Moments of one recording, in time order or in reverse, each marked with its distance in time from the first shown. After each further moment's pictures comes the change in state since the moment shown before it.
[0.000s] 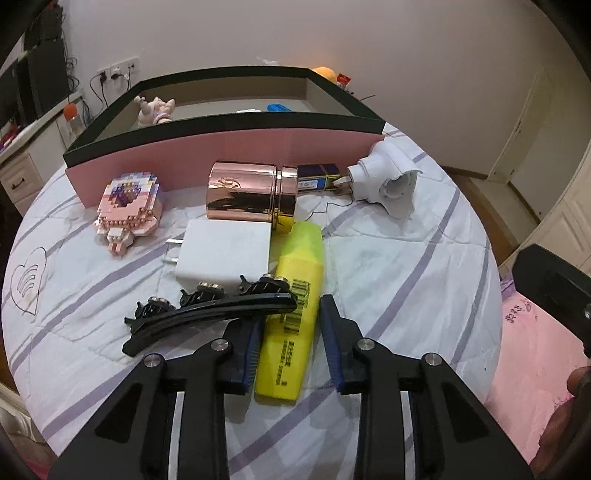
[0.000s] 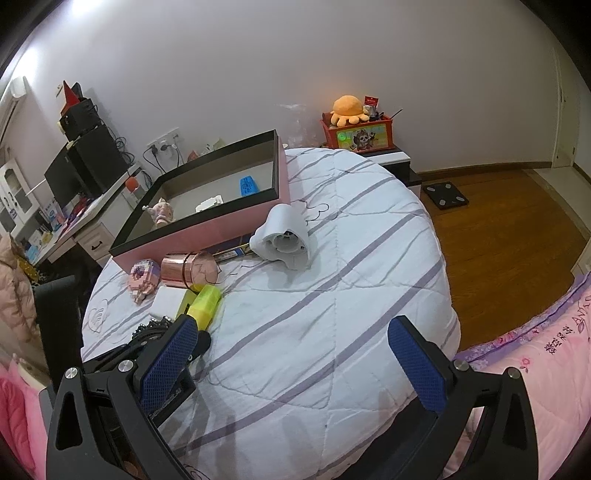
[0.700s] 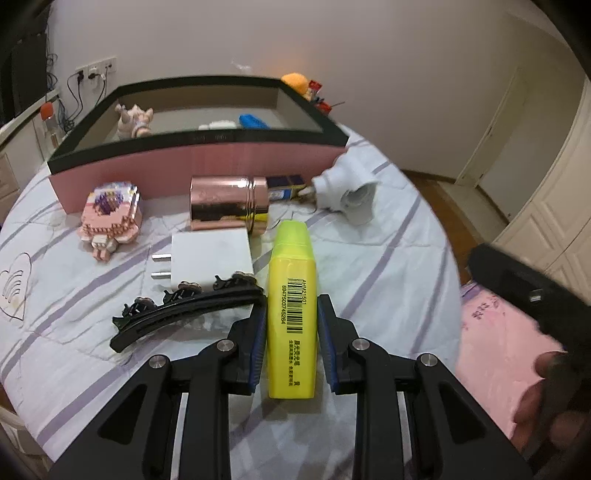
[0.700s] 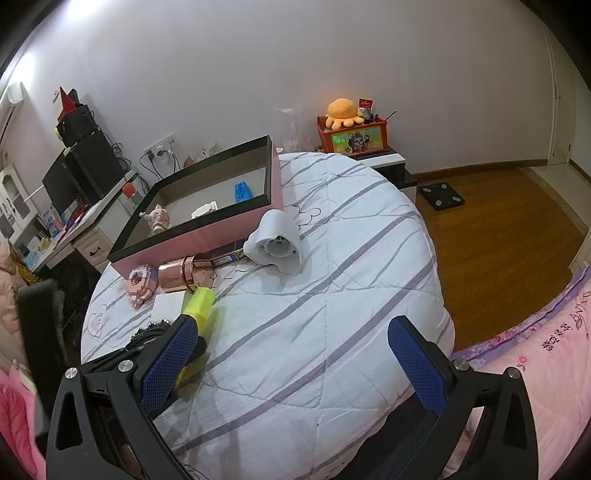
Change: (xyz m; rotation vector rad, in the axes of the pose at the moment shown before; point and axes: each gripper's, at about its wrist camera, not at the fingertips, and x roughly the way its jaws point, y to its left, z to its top) left arm -0.023 0.002 0.000 0.005 -0.024 -0.157; right arm -0.005 -0.005 0.001 0.017 -0.014 -0.007
